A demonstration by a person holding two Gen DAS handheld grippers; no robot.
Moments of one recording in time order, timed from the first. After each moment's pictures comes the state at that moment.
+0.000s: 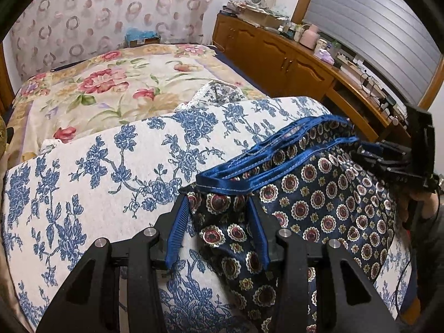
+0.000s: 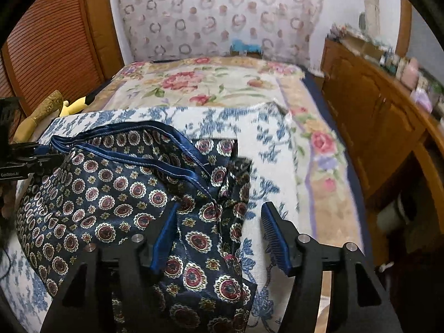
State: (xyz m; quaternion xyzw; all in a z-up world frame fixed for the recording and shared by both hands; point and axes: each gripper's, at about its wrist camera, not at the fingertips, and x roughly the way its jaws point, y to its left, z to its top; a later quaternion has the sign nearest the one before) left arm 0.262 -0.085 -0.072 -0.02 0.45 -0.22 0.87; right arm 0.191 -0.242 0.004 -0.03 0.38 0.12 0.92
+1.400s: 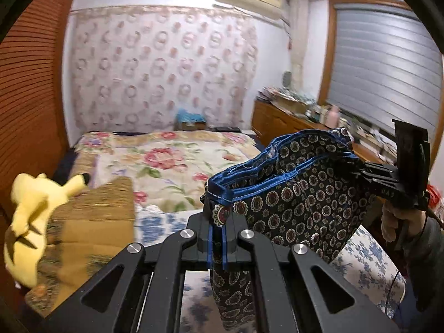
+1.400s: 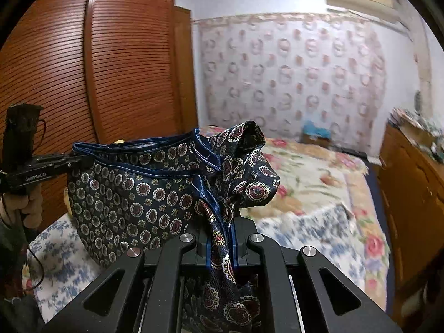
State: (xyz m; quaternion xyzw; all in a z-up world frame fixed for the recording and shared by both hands) left arm 0.148 0.037 0.064 -0.05 0.25 -0.10 0.96; right arm 0.162 -0.175 0.113 -0.08 0.18 0.28 0.94
